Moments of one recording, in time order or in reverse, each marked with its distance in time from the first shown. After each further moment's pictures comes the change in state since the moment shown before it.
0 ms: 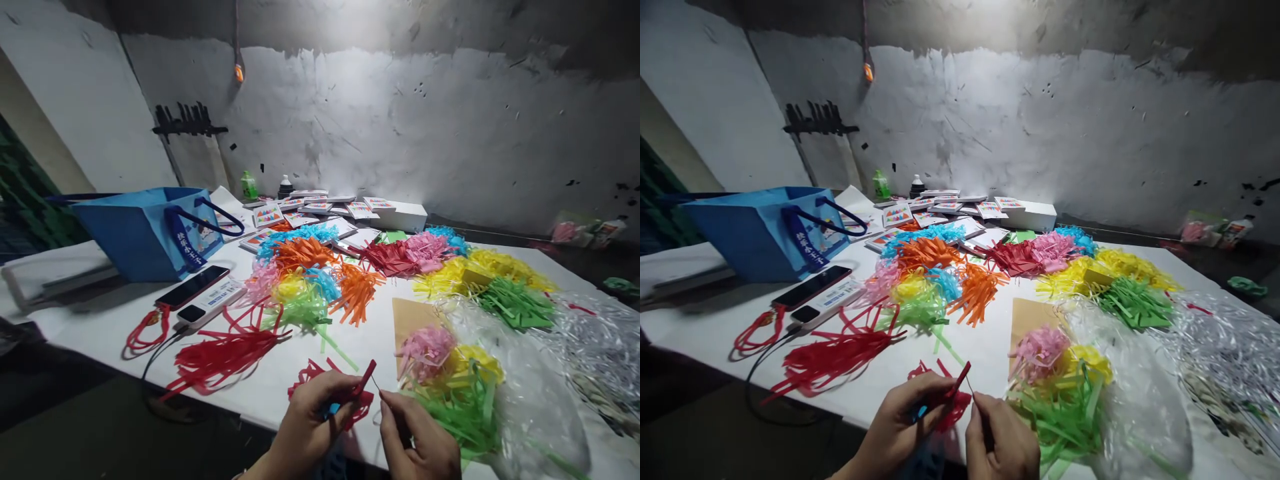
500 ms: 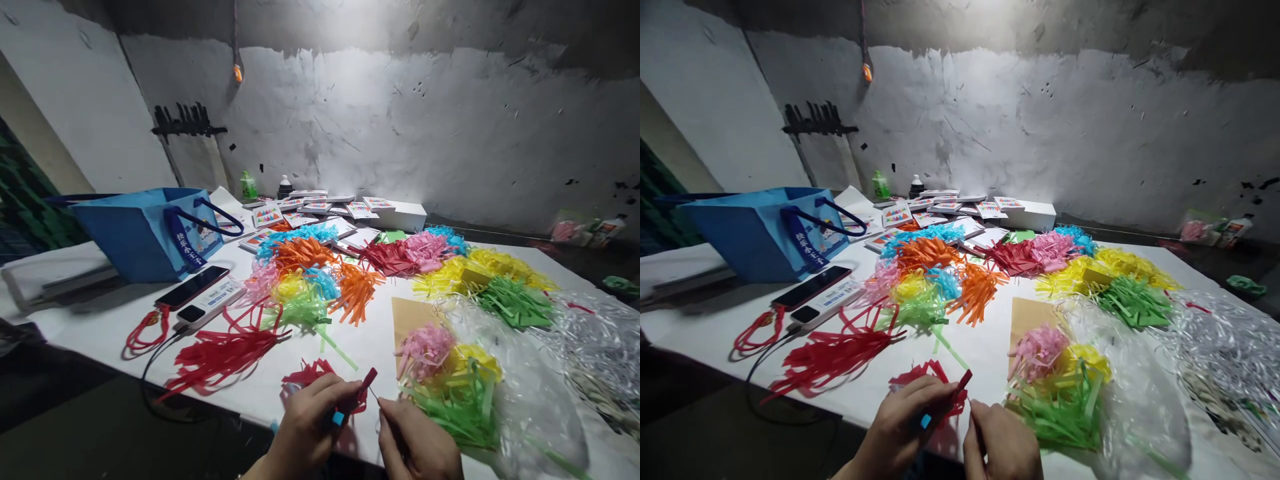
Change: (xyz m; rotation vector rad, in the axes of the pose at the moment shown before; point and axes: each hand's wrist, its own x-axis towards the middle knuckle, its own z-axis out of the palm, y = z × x) left_hand 0.002 -0.009 -0.006 0.298 -0.100 0.427; right_hand -0.007 0.013 -0.007 -0.065 -0.112 -0.145
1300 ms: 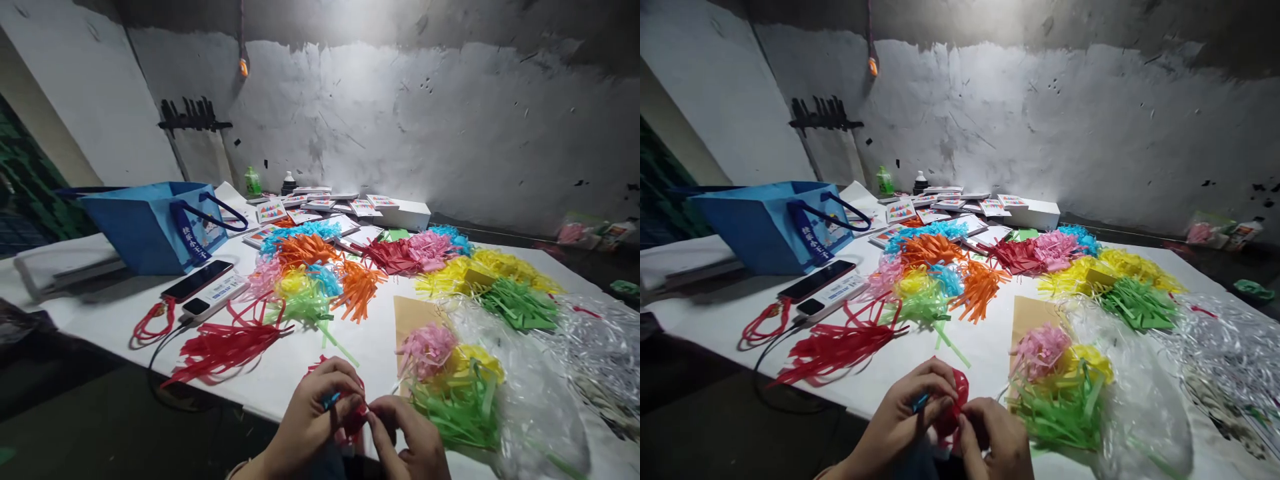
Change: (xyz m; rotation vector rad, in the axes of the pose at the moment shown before) left_hand 0.016 0.022 -0.007 -0.318 0.006 -0.485; right_hand -0.003 0.006 0.005 0.184 -0.205 0.152
